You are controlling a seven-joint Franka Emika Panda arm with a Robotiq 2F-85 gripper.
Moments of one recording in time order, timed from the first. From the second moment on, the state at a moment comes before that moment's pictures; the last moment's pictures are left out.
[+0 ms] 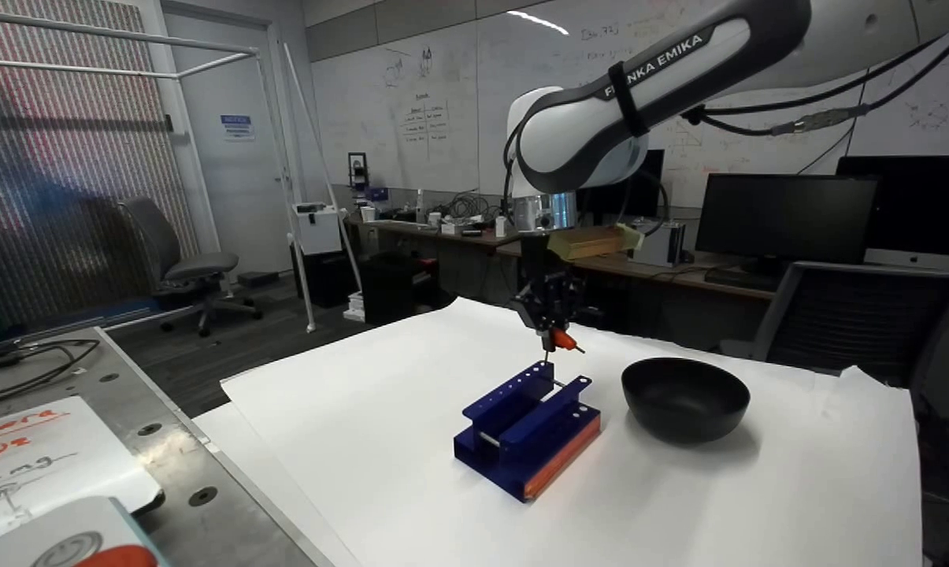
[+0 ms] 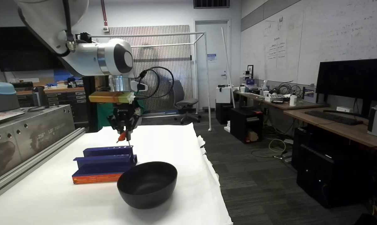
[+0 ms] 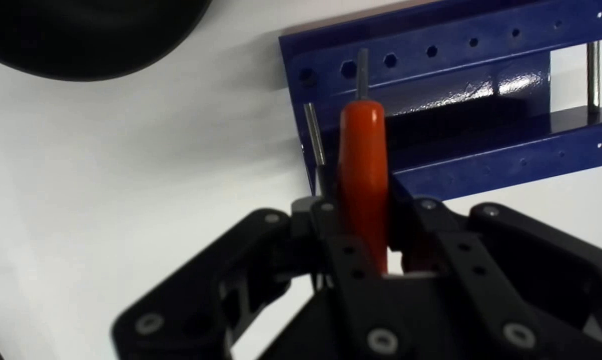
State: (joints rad) arm 0.06 0.58 0.02 -1.44 -0.01 1.89 0.21
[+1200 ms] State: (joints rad) arm 0.09 0.41 -0.03 -1.44 -0.15 1.33 0.50
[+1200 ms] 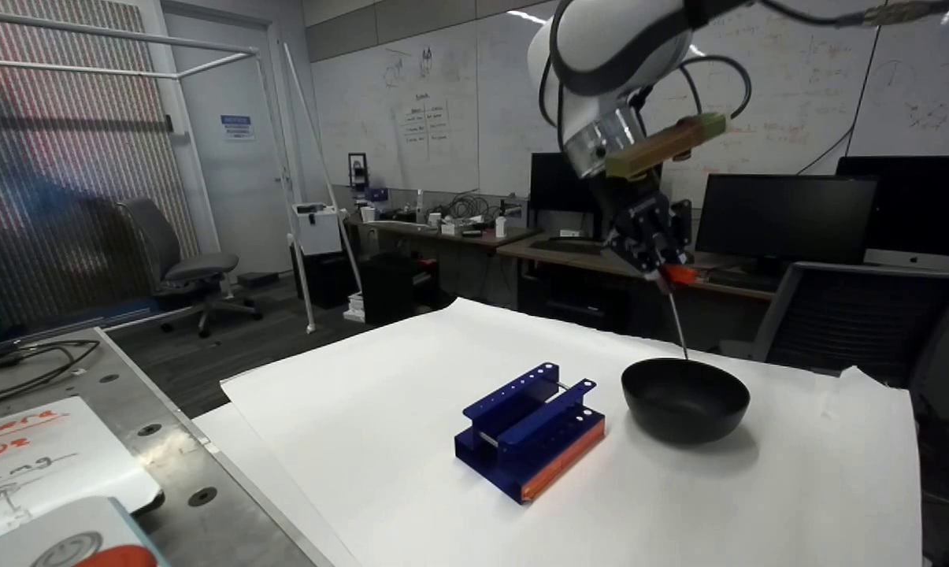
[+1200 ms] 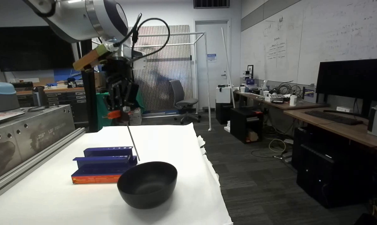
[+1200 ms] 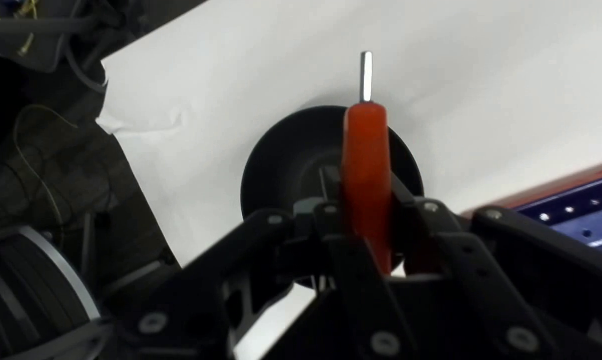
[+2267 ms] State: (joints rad) arm 0.04 0.67 -0.05 -1.23 0.08 1.35 0.48
